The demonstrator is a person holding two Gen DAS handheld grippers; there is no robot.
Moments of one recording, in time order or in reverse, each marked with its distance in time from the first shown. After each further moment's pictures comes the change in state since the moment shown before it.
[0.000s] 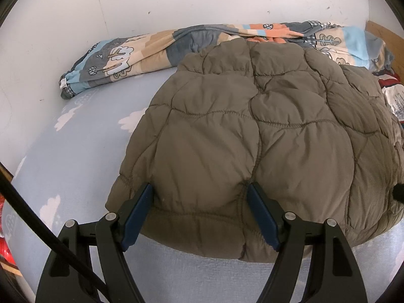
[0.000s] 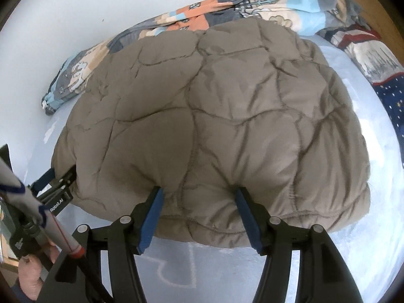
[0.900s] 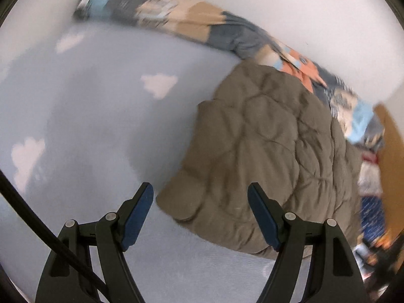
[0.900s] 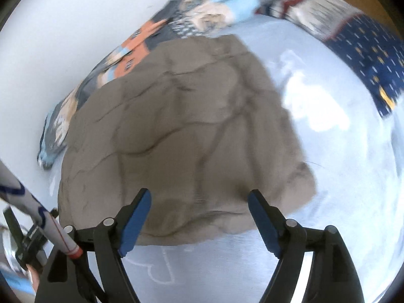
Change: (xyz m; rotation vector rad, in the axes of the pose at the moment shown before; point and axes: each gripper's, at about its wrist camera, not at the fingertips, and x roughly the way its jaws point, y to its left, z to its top) left arm 0.007 0.133 0.003 -0.478 0.183 -0.291; right arm -0.041 -0.110 -0.004 0.359 -0.025 0.013
